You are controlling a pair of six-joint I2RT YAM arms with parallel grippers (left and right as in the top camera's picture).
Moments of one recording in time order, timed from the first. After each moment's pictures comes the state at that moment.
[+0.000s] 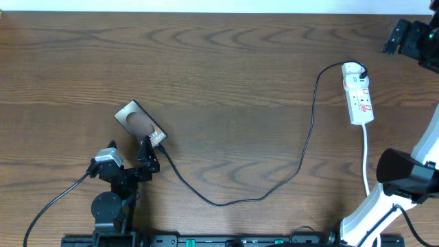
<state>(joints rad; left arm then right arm) 0.00 0.01 0.01 -0.10 0.02 -0.36 -0.29 2.02 2.58 -1.70 -0.05 0.15</state>
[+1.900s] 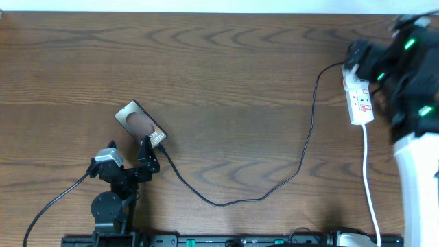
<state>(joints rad) 0.00 0.01 0.02 -0.11 0.02 -0.35 -0.09 1.30 1.30 -0.54 -0.03 0.22</state>
